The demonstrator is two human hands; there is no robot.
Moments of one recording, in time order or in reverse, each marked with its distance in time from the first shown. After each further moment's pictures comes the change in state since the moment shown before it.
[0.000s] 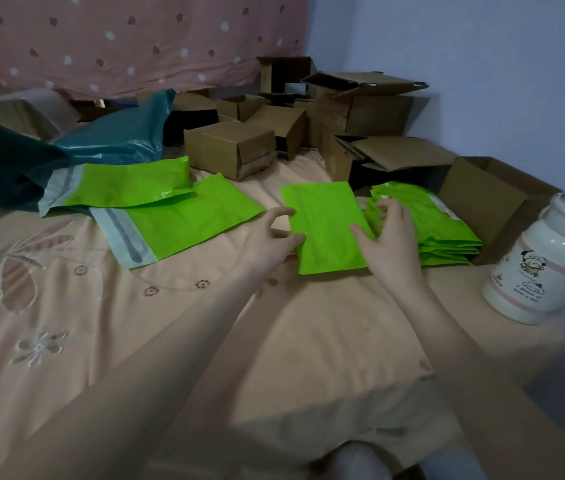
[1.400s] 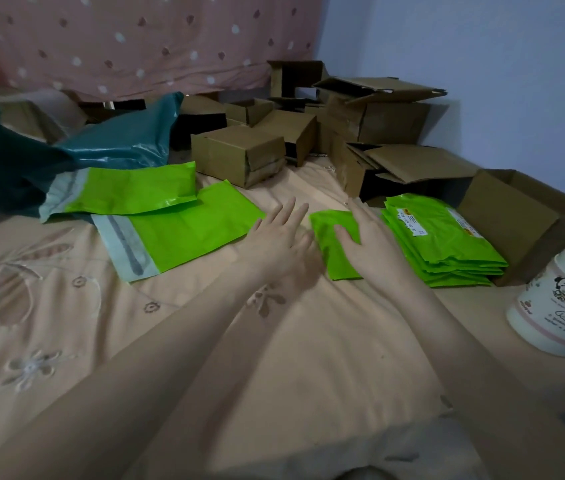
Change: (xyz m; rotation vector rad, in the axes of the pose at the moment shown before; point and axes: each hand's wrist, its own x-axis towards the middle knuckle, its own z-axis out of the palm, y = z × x) left_hand 0.045 -0.004 -0.009 1.020 -0.022 0.375; right_hand 0.031 -0.010 0.030 -0.148 -0.315 -0.152
